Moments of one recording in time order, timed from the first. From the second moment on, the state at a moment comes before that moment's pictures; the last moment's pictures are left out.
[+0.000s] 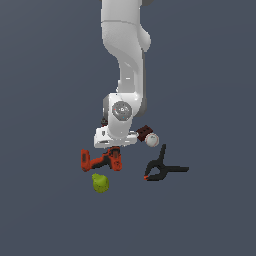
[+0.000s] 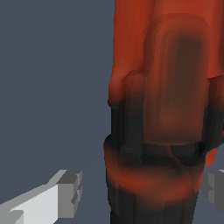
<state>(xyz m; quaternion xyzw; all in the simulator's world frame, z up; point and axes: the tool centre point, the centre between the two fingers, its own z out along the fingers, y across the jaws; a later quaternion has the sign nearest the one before) -0.036 -0.068 0.030 0.99 0.10 -0.06 0.08</state>
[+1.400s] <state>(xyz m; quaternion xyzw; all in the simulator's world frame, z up) -0.041 -0.052 0.069 0.99 0.10 -0.06 0.08</state>
